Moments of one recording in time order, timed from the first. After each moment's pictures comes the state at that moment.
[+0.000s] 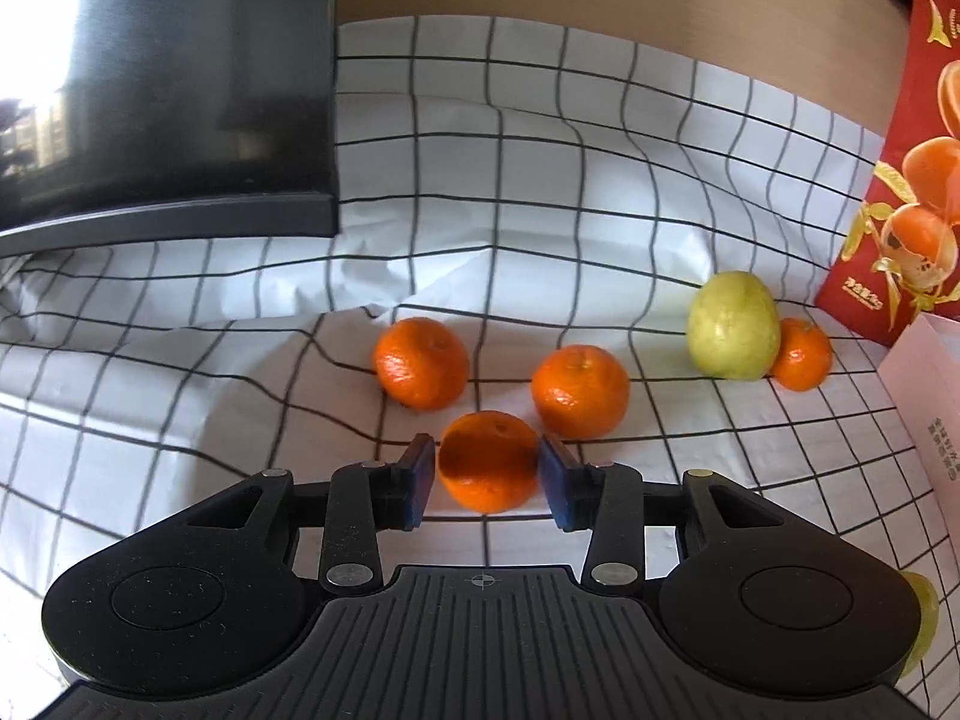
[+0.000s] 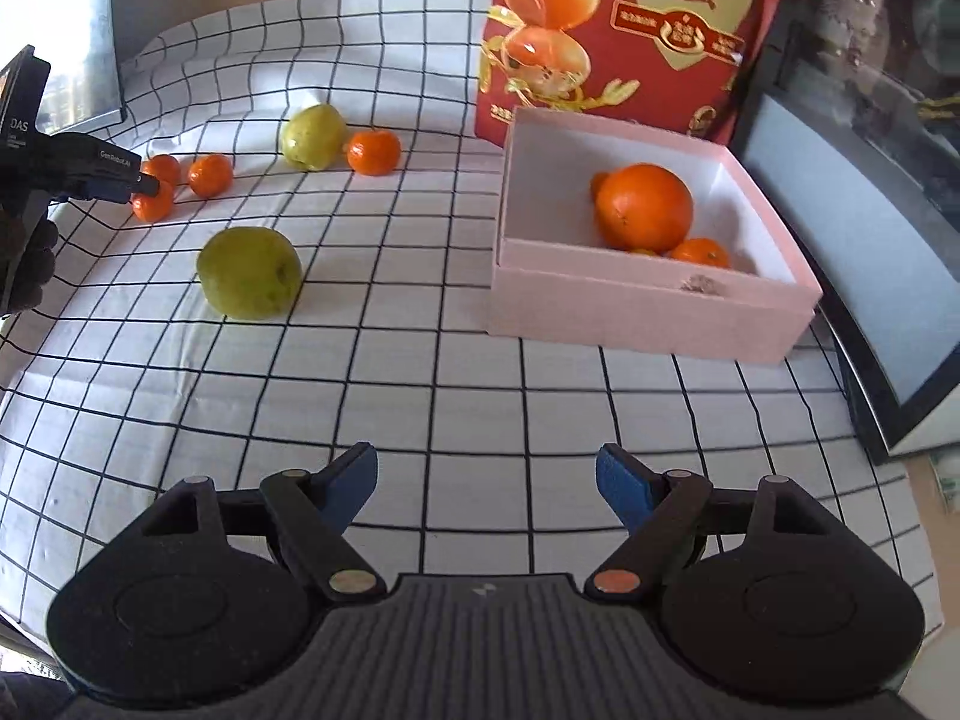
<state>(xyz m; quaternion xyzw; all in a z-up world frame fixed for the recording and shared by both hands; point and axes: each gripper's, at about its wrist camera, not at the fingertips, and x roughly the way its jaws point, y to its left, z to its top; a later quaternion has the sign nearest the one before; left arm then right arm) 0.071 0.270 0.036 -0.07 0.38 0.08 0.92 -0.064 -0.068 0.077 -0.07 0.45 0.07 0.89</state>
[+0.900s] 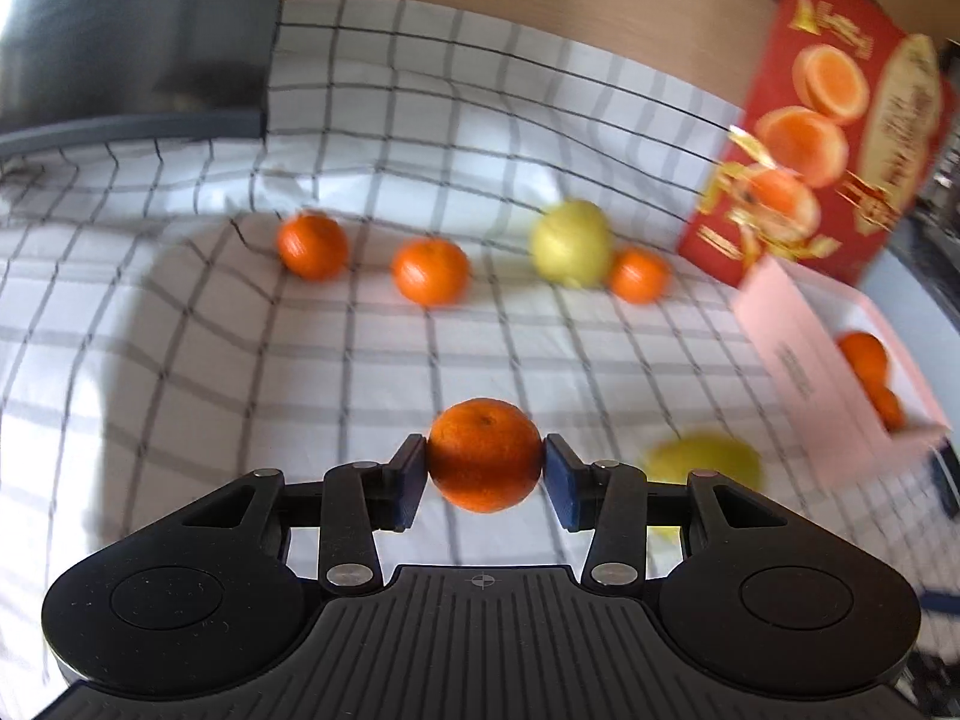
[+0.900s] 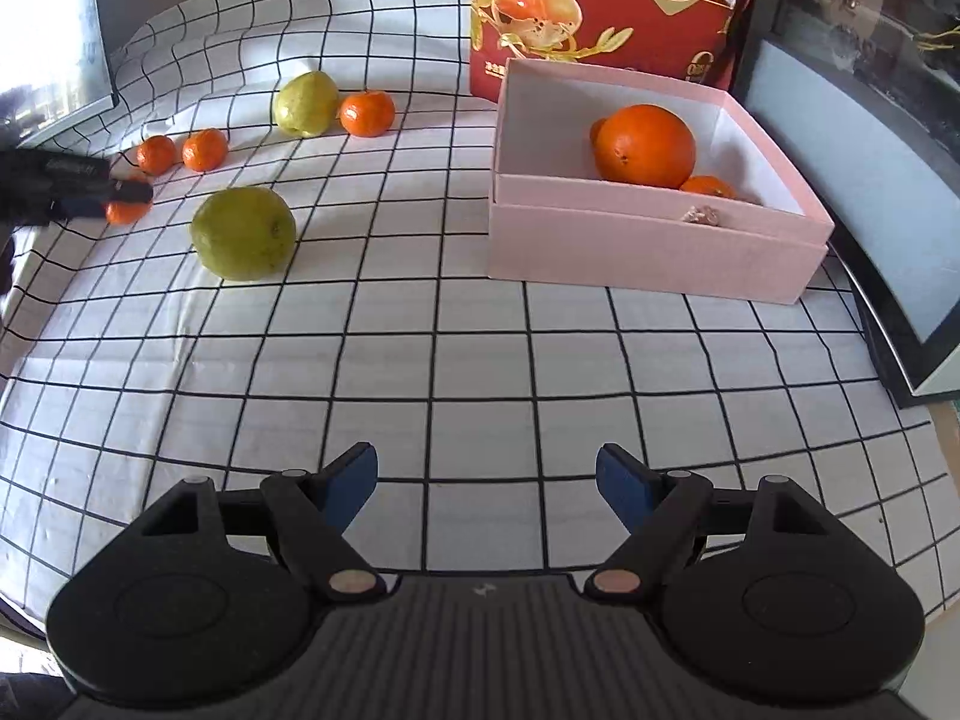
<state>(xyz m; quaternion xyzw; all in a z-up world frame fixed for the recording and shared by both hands) -0.014 0.224 0.047 -0.13 0.39 0.00 0.91 -0.067 -0.072 0.065 -0.04 0.47 0.09 0.88</state>
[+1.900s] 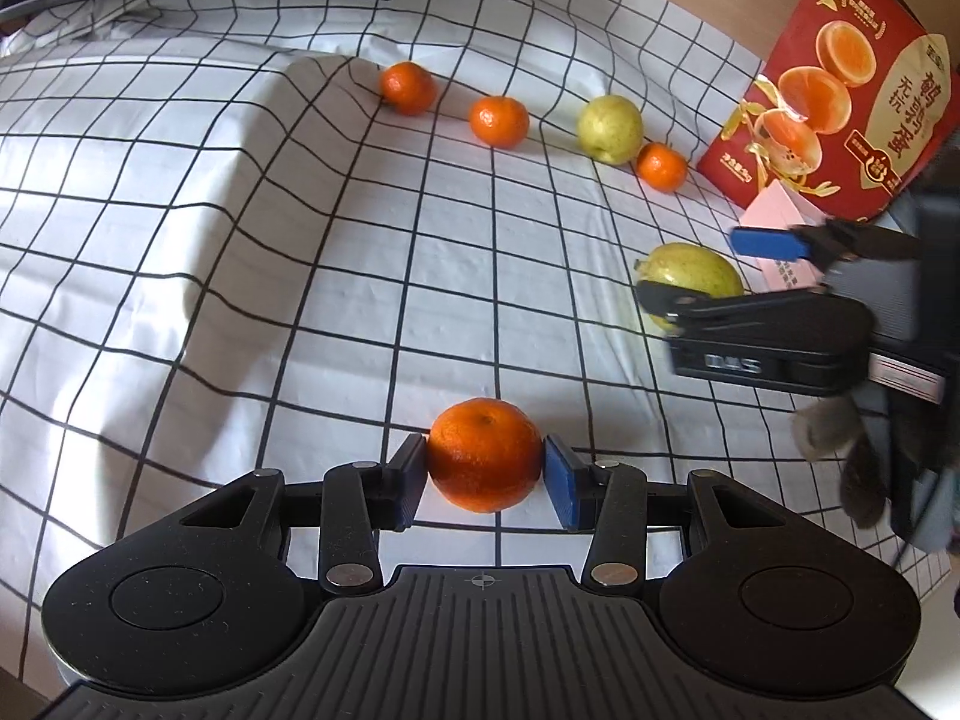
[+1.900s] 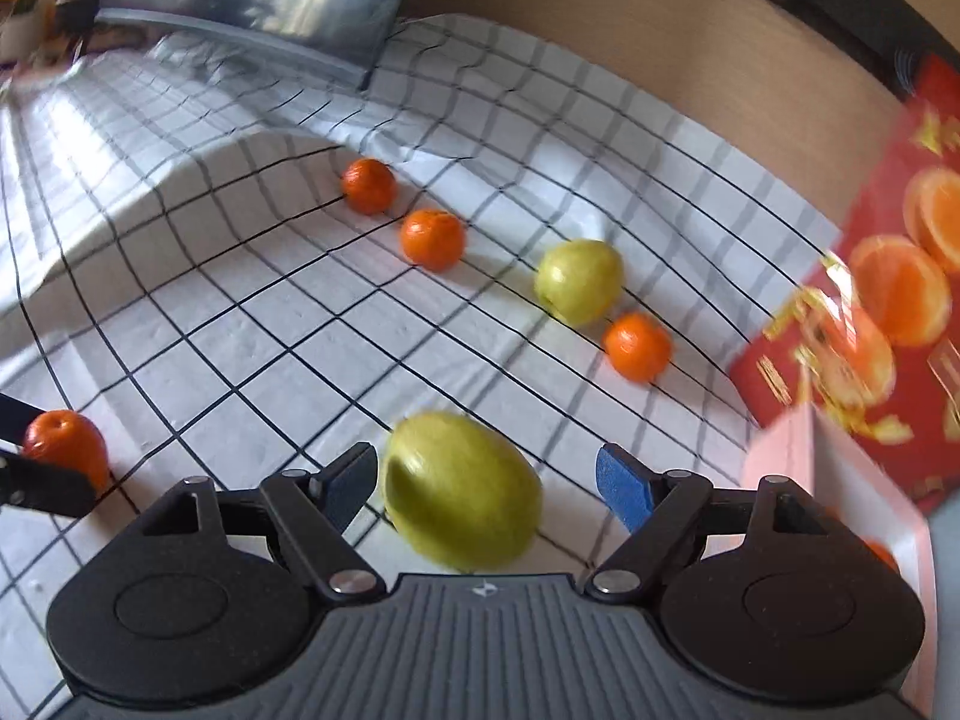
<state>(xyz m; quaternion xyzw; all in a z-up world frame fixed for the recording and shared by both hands) -0.112 0.222 0.035 -0.19 0.44 0.04 0.88 0.017 0.104 0.057 -0.29 0.32 0.27 0.86</state>
